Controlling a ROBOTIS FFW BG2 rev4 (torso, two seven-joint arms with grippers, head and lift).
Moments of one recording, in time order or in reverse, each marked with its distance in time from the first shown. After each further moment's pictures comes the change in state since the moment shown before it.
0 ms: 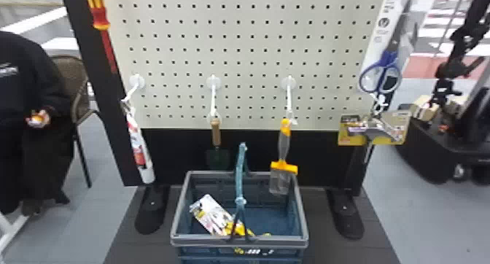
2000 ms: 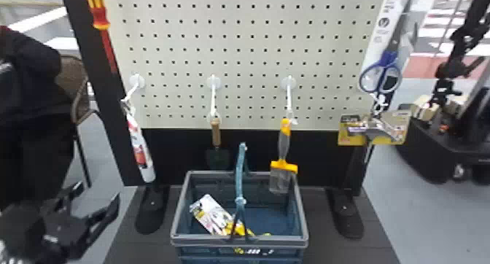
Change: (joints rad) left arm -0.597 0.007 0.464 0.024 -0.084 0.389 -0.605; right arm 0.014 0.000 0.000 -0.009 -0.008 0.001 0.011
